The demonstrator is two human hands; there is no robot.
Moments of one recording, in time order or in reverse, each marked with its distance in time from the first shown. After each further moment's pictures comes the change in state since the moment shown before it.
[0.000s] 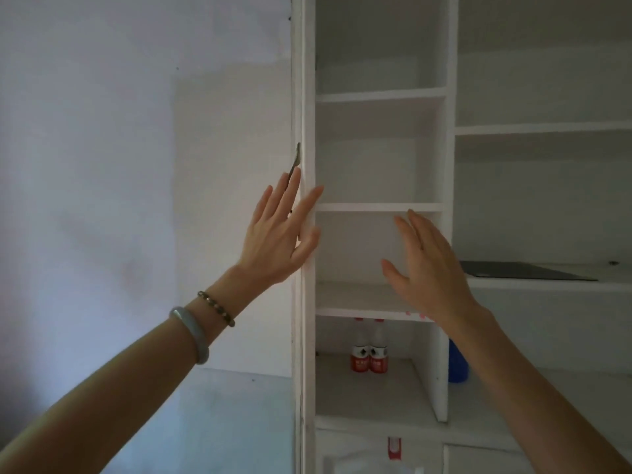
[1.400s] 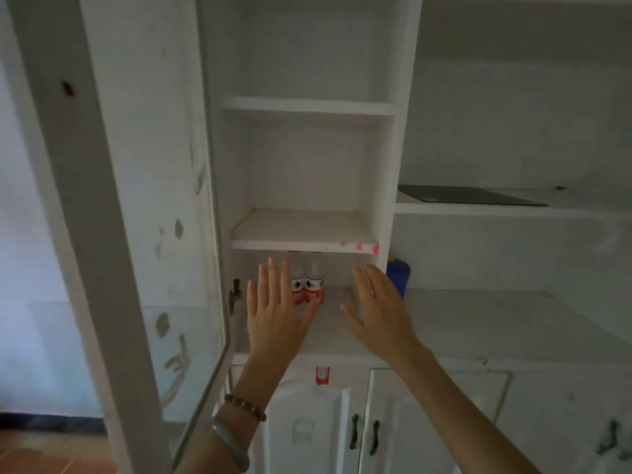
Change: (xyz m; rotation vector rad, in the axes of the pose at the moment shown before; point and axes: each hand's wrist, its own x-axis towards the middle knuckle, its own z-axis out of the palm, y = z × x) left_hand -0.155 0.155 0.247 0.025 -0.463 -0.481; right_hand -0.147 0.130 0.160 0.118 -0.287 0.156
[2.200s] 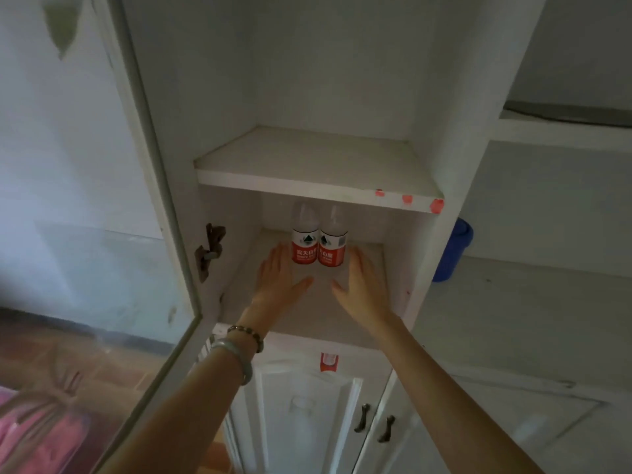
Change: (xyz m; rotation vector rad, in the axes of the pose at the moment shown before) left_hand 0.066 -0.058 0.234 -0.265 -0.442 -0.221; right_hand 0.057 0.100 0.231 0.338 -0.252 0.170
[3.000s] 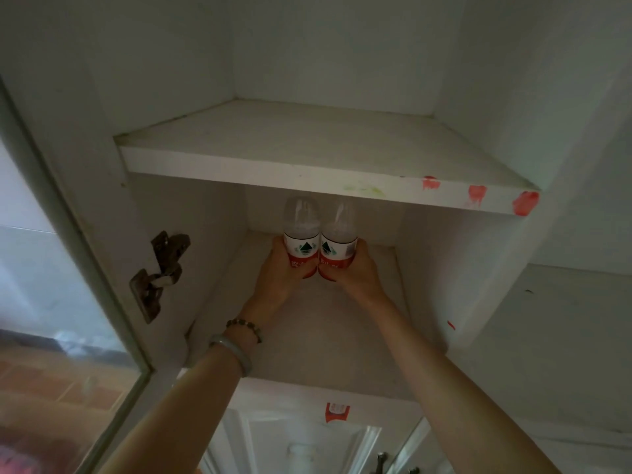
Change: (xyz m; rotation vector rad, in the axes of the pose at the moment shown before) left_hand 0.104 -0.035 0.069 -0.776 0.030 -0.057; right_hand 0.097 0.074 0.089 0.618 0.024 0.347
